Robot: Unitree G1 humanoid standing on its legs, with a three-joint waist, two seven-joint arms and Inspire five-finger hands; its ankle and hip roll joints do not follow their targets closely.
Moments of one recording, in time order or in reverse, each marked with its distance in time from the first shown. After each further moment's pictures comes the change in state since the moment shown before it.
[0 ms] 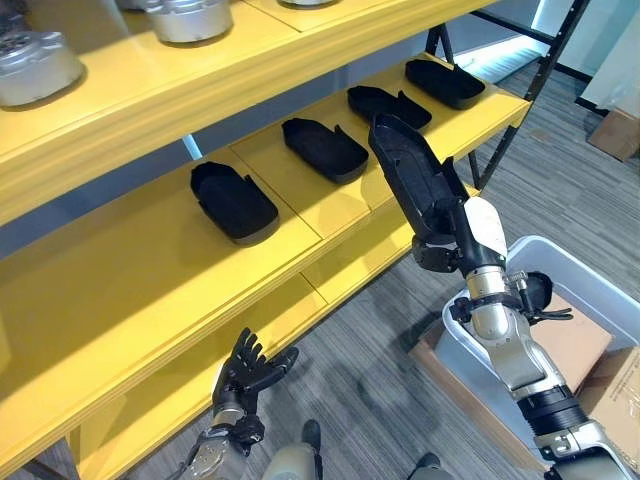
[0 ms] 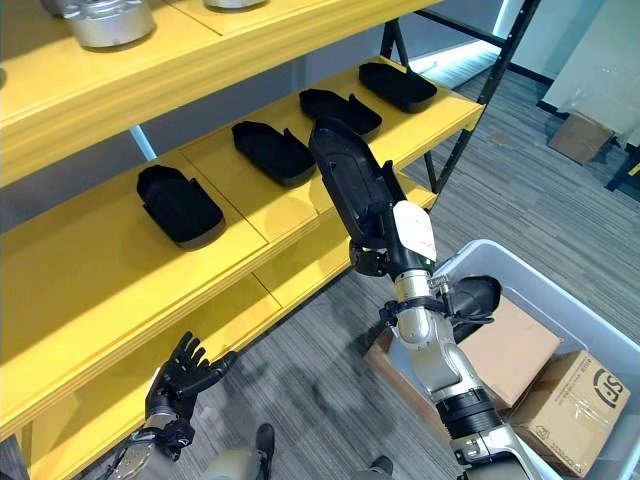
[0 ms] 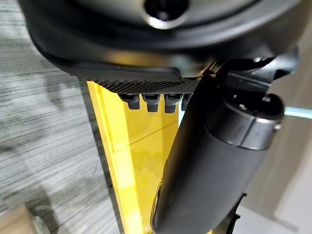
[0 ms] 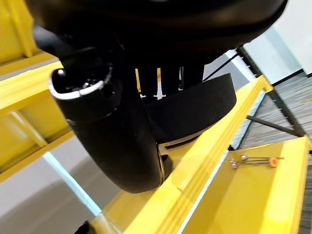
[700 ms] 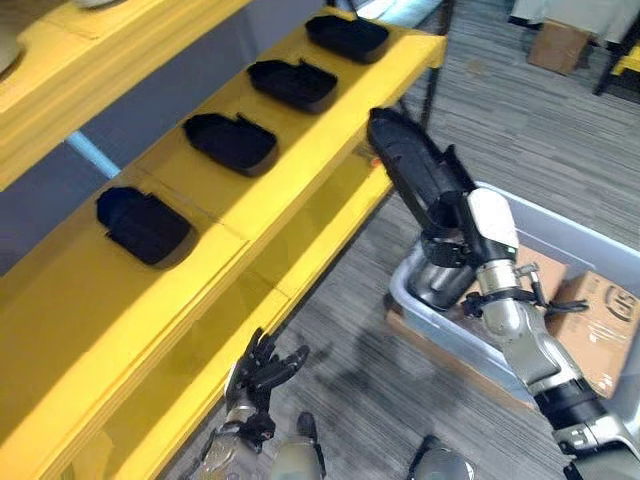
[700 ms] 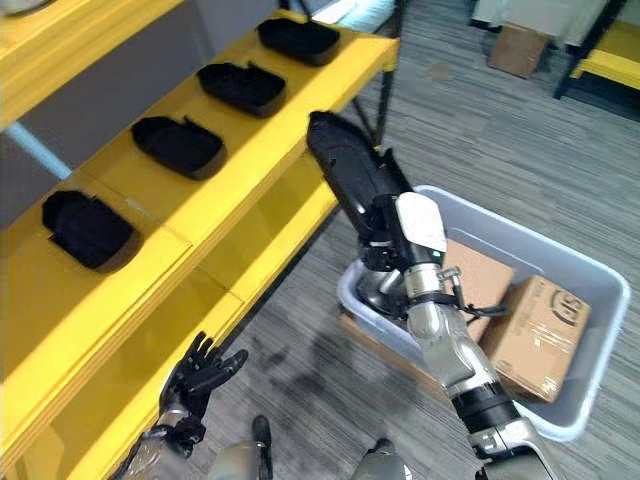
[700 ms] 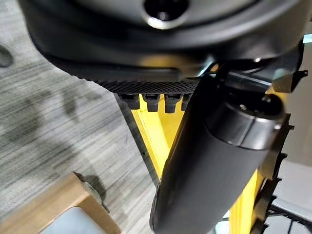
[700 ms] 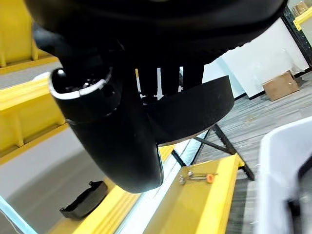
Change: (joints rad) left arm -0.070 -0.018 -0.058 0.028 -0.039 -0.002 -0.008; right arm 0.000 -0.094 -0.007 0.006 -0.007 -0.013 -0.033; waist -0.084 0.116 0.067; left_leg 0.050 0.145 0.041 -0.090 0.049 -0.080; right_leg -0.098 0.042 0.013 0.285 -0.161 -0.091
